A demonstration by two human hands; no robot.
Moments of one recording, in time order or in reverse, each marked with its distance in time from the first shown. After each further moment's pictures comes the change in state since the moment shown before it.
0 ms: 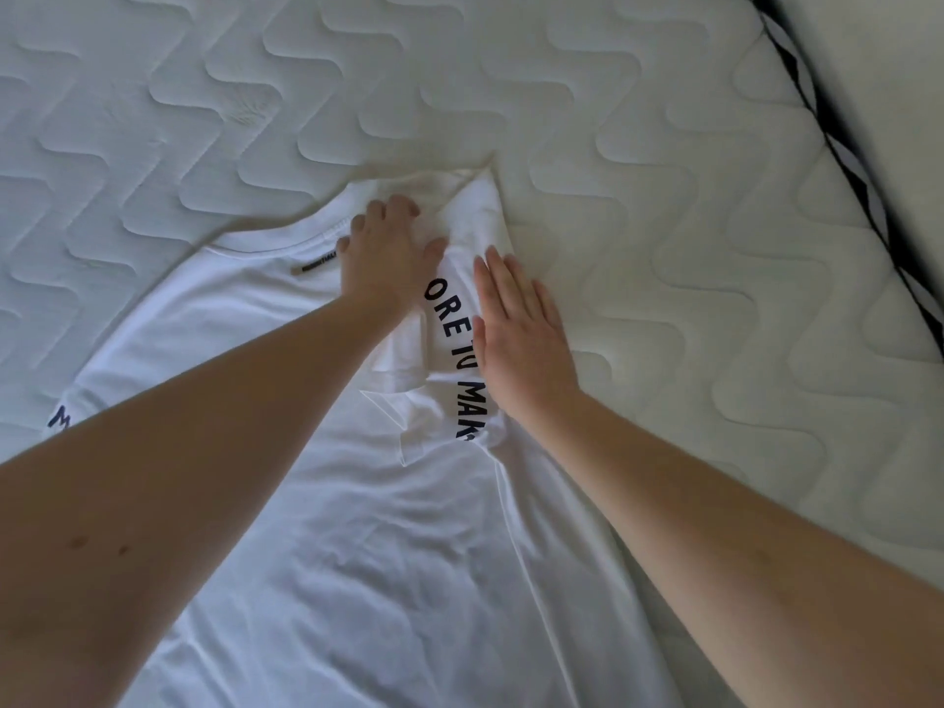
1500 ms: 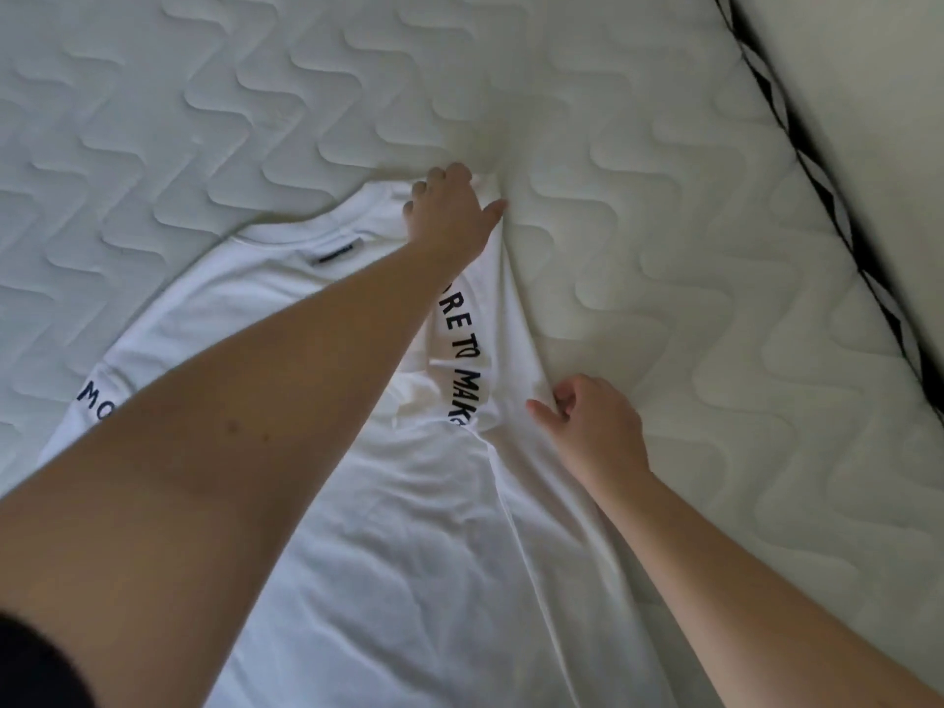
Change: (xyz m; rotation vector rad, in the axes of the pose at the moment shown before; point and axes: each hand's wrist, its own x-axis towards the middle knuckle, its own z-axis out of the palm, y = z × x) left_hand 0.012 0.062 -0.016 -0.070 -0.092 -0.037; right_hand -0.098 0.035 -0.029 0.263 -0.230 0.466
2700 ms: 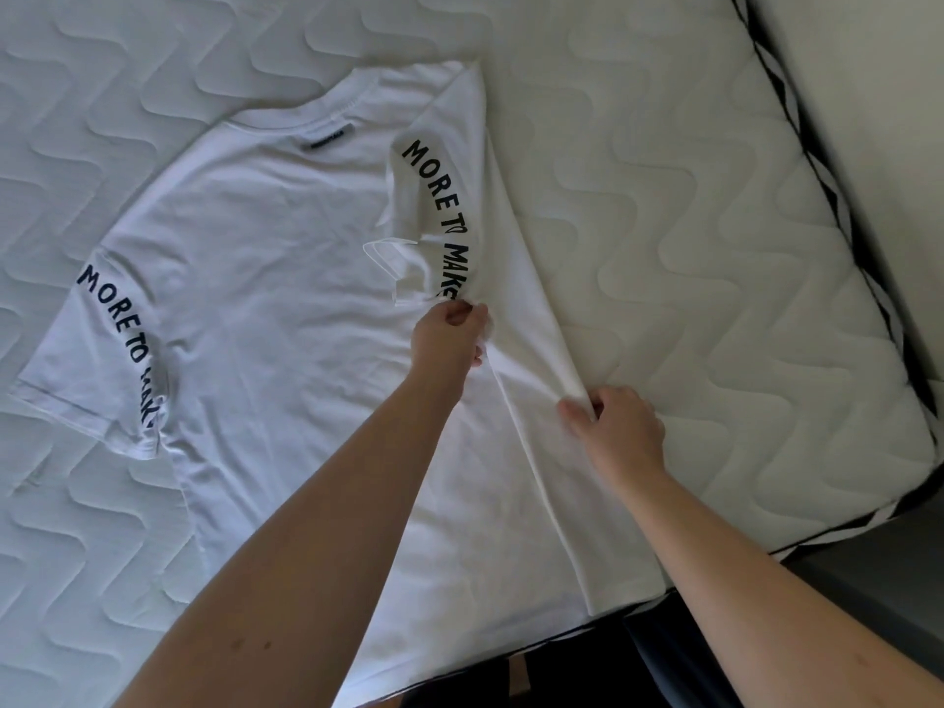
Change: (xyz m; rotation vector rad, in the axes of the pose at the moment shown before) left_hand -0.239 -0.053 0.099 -1.070 -0.134 -0.499; right_hand -0.132 0.072 0.030 -0.075 -0.042 0.241
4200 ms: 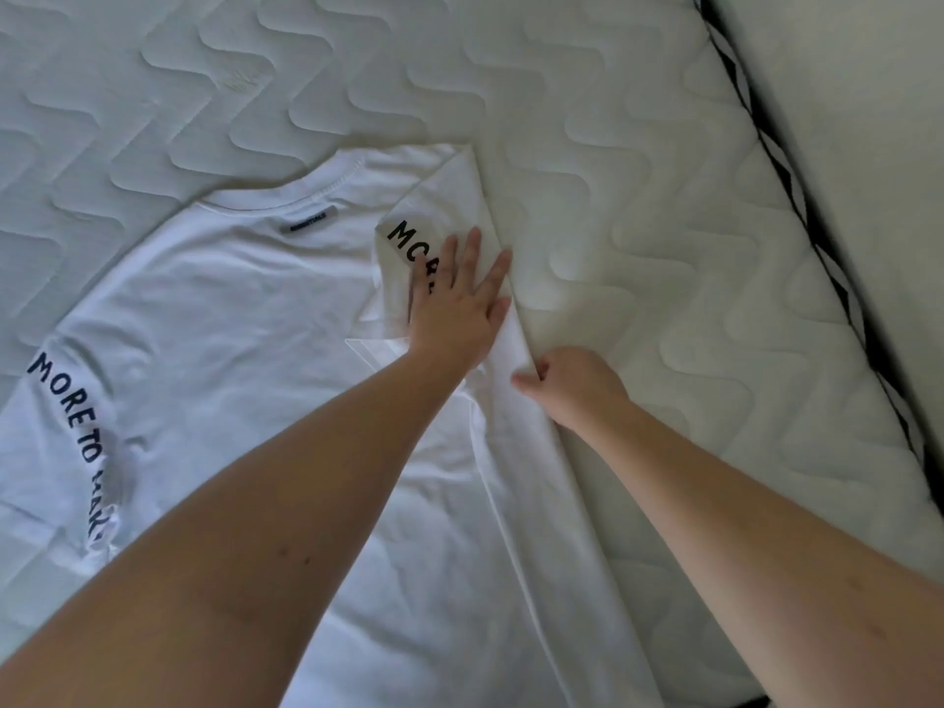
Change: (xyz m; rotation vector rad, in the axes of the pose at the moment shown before) left_hand 0.119 0.077 0.038 1.506 0.042 0.733; right_hand 0.127 -0.104 -0.059 -0.118 -0.202 -0.166
